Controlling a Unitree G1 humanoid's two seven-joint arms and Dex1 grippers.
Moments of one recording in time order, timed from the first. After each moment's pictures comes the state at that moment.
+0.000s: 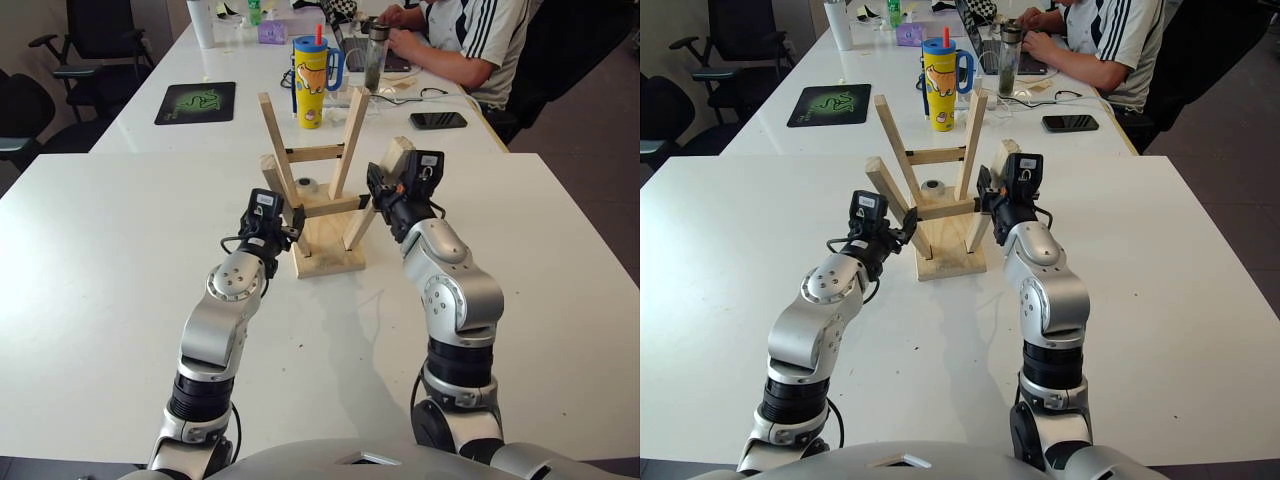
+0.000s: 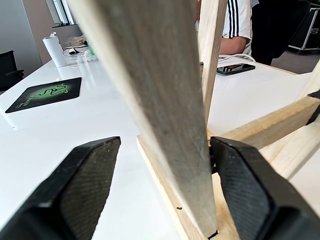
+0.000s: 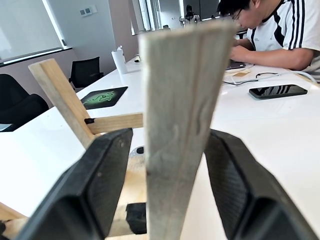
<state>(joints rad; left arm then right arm) -0.24 0.05 -0.16 -0.46 0.00 0.80 -0.04 -0.42 0.07 -0.03 -0.38 0.16 0.78 -0.06</state>
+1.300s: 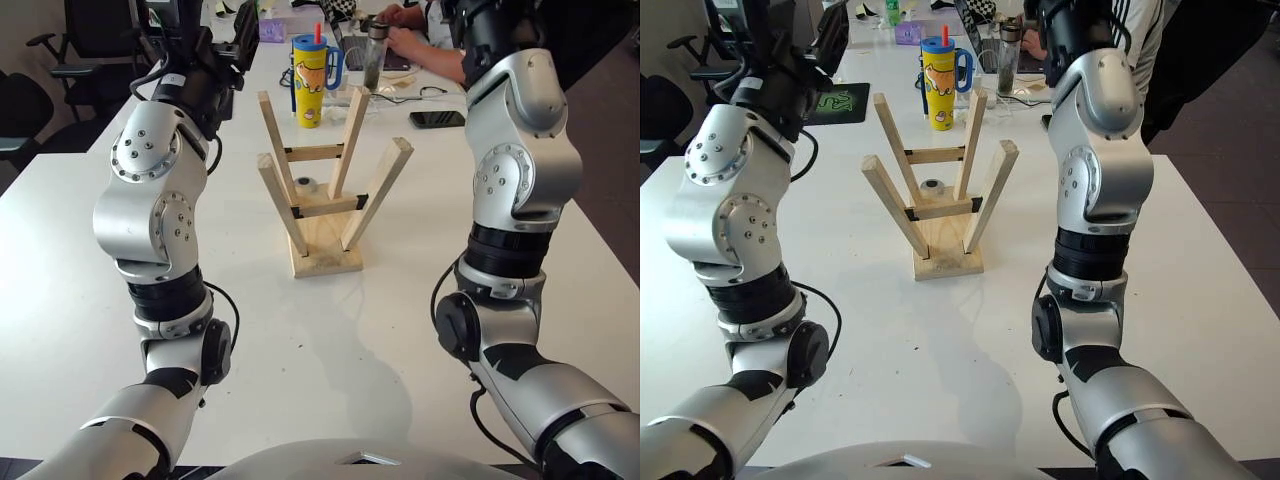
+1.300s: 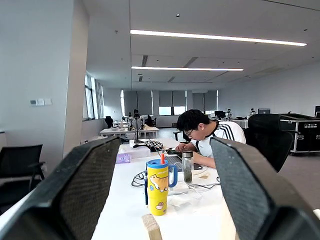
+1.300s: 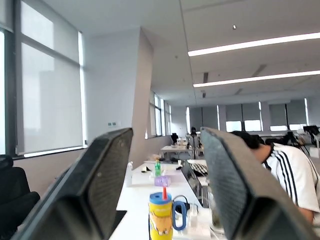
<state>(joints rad) -0.84 0.12 0.20 -0.32 -0.20 0.81 -0.09 -1.01 -0.13 -0.20 -0.06 0.23 0.44 0.07</state>
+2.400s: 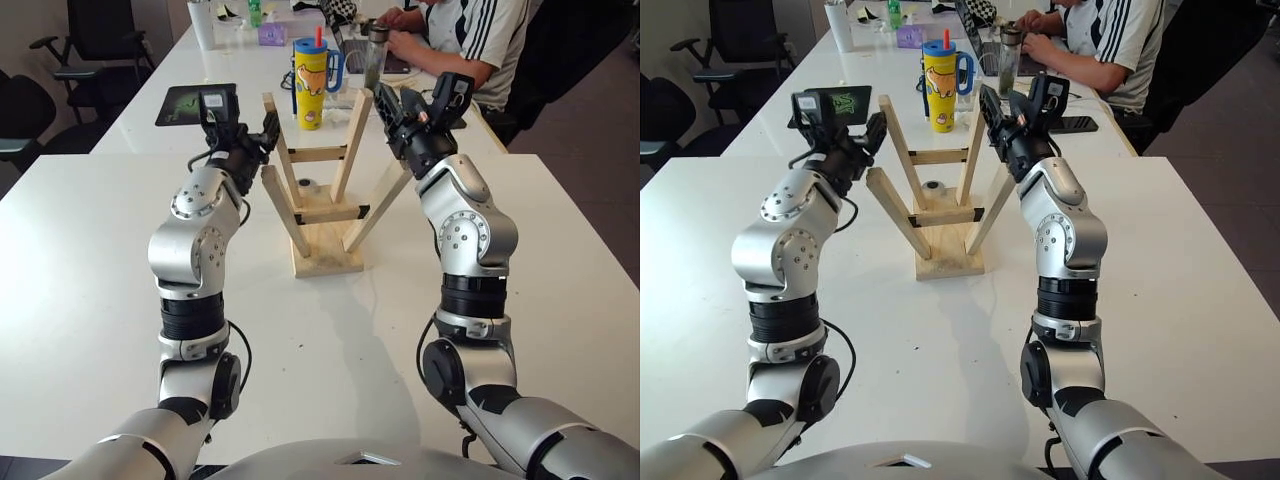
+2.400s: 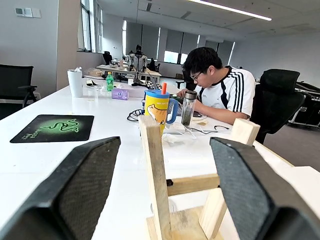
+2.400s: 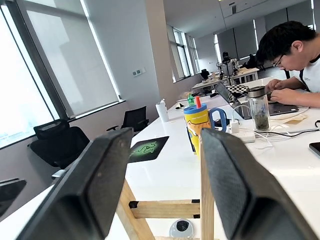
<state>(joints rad) -0.69 0.06 0.16 -0.24 -0.22 0.76 -0.02 -0.74 -0.03 -0.21 -0.01 0.41 0.52 0.13</state>
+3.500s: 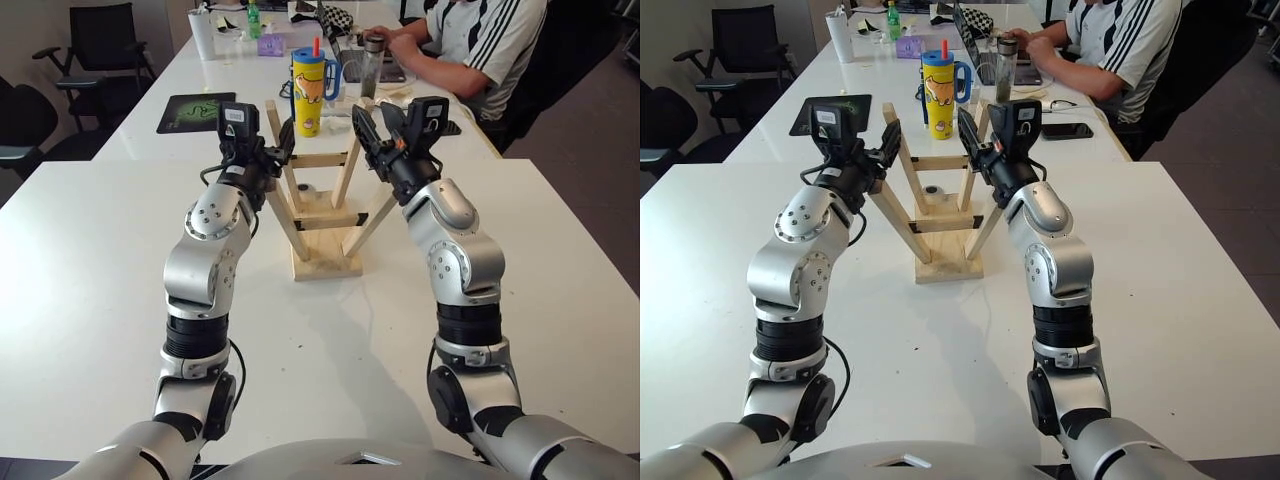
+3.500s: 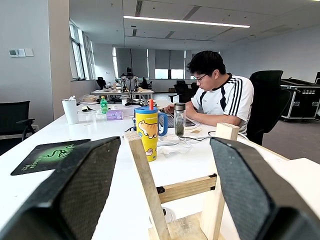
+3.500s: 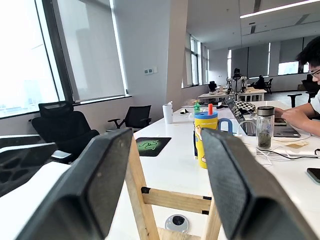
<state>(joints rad) -0.55 0.07 0.03 -0.29 -0.15 0.66 -0.02 -0.59 -0.05 -0.06 -0.13 0.33 0.46 0.13</state>
